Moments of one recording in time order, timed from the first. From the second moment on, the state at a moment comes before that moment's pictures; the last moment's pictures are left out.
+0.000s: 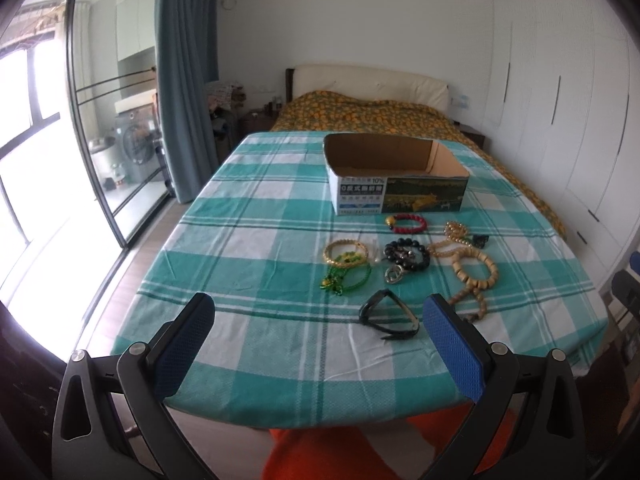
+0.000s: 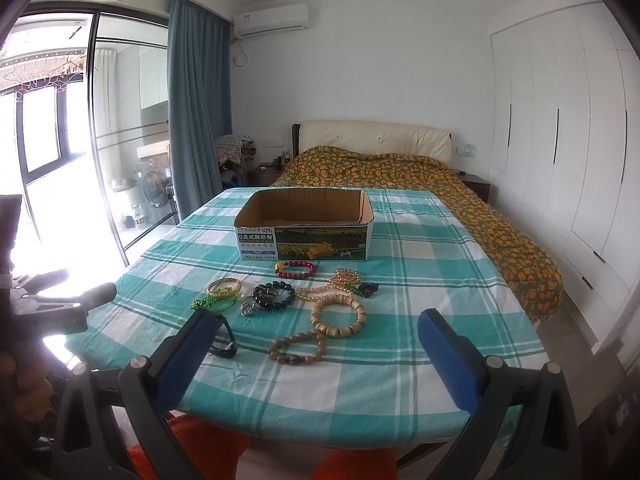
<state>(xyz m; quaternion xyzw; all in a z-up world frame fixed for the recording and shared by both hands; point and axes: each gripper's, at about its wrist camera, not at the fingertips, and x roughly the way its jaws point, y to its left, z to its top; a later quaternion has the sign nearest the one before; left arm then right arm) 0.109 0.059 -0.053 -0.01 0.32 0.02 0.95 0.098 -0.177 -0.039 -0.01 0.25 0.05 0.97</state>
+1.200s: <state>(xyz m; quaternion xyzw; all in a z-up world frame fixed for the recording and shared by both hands) 0.347 0.077 -0.180 0.02 0.46 0.03 0.89 0.257 -0.223 -0.131 0.01 0.33 0.01 0.94</state>
